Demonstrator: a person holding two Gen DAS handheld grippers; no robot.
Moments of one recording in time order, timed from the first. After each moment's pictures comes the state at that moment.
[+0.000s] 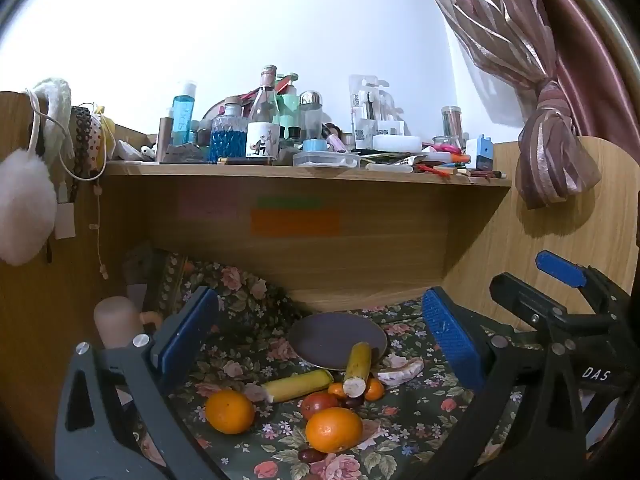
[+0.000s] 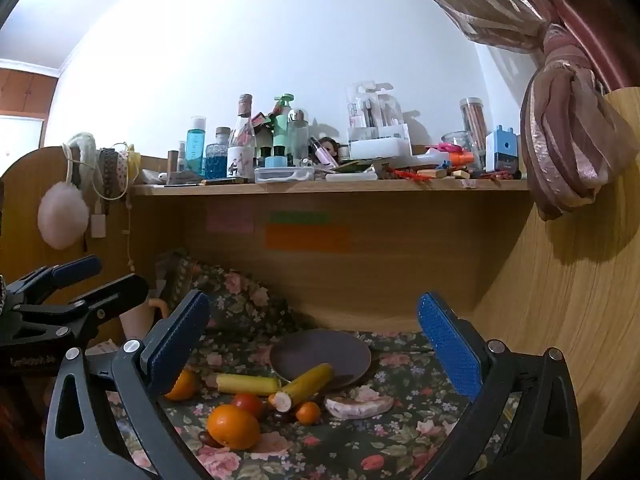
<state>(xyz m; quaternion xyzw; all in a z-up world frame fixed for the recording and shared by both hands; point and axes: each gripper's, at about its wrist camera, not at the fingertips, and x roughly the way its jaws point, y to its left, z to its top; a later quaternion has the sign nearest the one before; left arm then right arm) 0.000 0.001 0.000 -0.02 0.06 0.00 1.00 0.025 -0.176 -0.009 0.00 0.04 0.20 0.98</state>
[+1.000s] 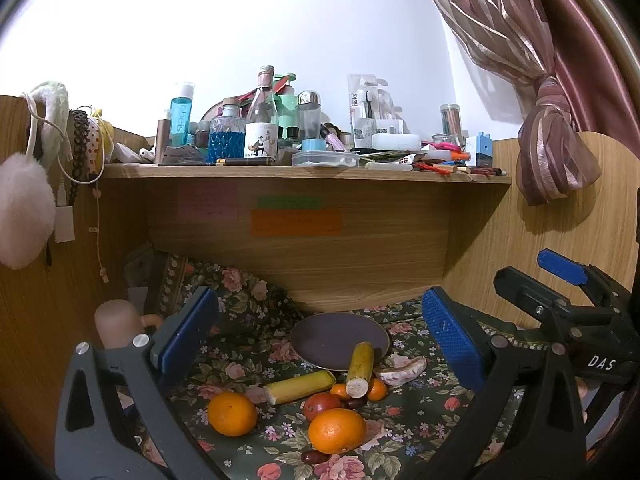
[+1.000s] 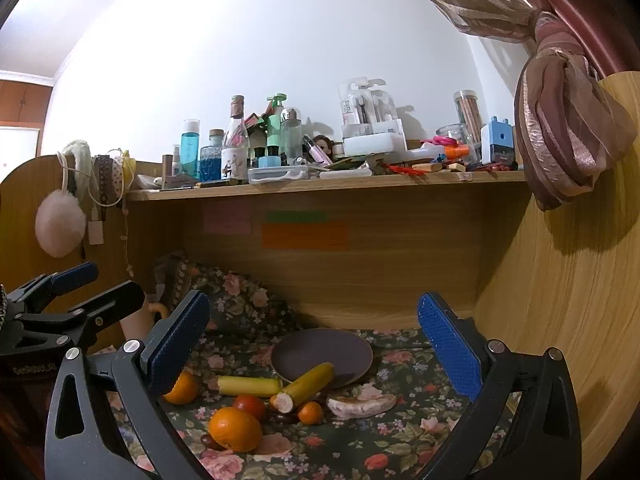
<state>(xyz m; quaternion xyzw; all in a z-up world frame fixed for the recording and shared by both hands) 0.004 -0.004 0.002 -0.01 0.07 0.01 1.00 0.027 -0.180 -0.009 0.01 0.04 0.20 0.98</state>
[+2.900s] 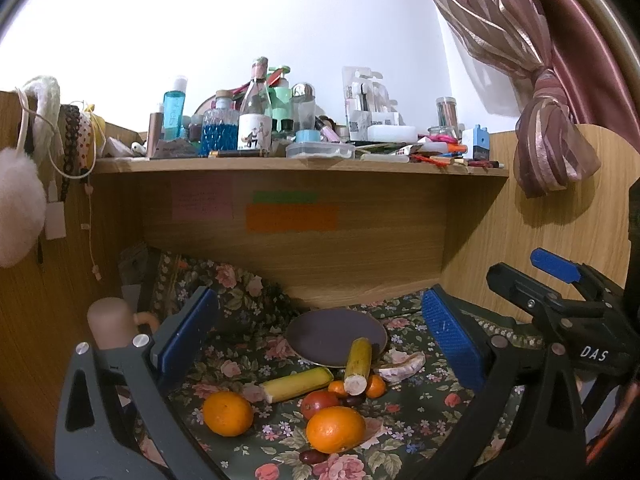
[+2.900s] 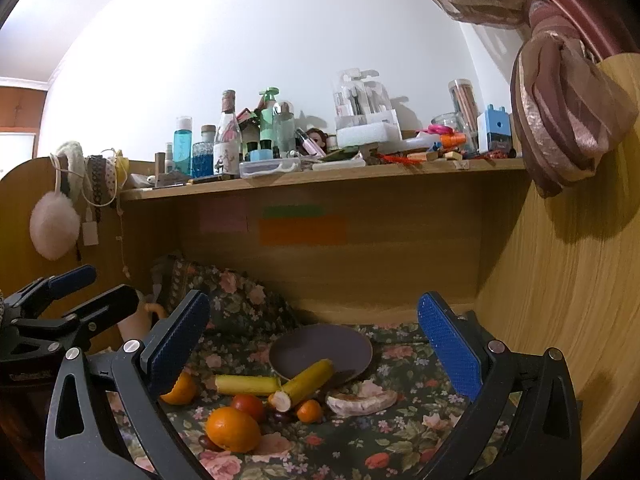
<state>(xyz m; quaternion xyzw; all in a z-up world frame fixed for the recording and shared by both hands) 0.009 -0.005 -0.008 -0.01 0.08 0.00 1.00 0.039 -0.182 -0.014 0.02 0.06 0.20 0.98</state>
